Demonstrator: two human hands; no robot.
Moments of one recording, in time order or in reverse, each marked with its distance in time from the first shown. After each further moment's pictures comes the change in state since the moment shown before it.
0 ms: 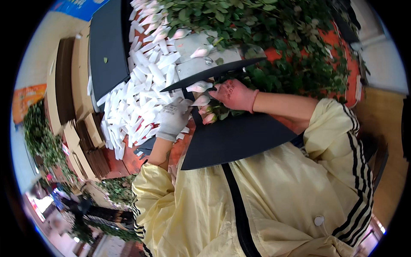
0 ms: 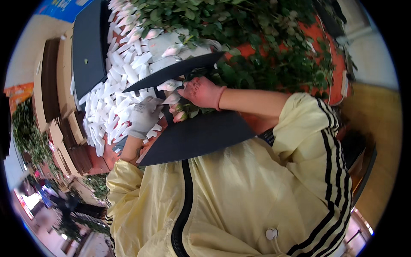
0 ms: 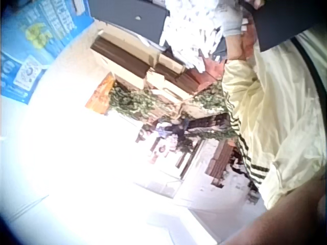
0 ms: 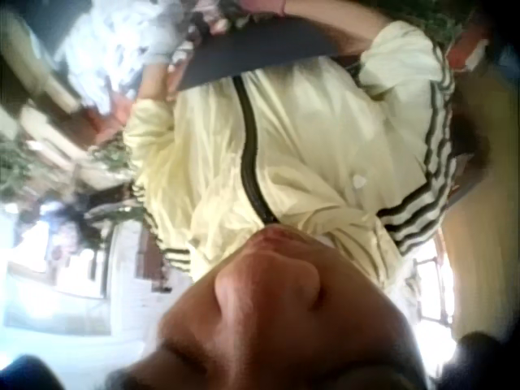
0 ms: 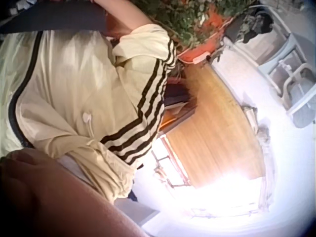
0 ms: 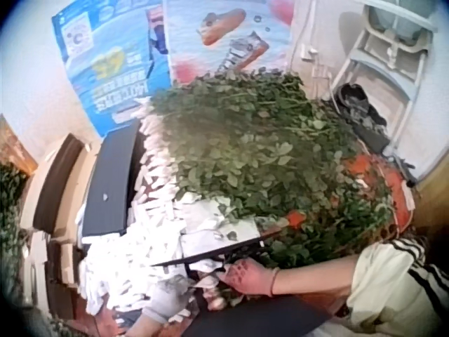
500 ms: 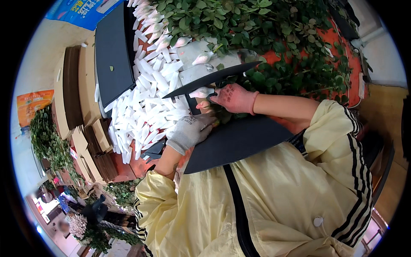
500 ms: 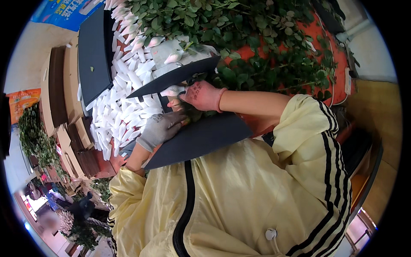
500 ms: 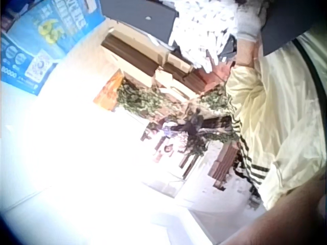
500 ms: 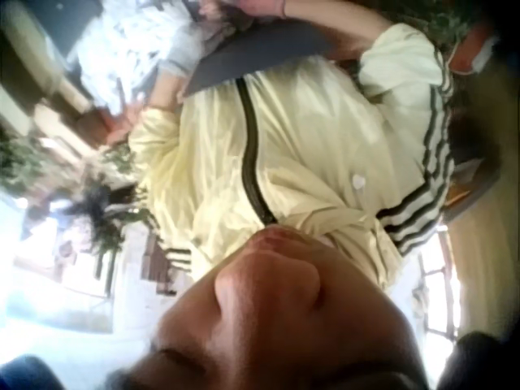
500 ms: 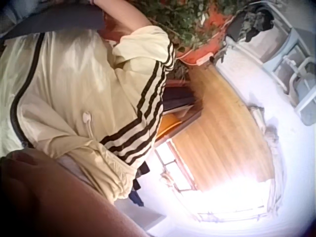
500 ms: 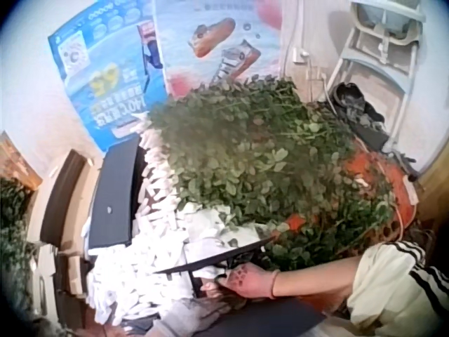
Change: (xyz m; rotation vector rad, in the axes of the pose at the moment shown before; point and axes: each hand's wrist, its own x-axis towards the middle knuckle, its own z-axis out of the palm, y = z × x) left_hand -0.005 0.043 -0.017 -0.202 -0.164 0.314; right_hand 0.004 0.005 0.002 -0.013 -0.109 -0.053
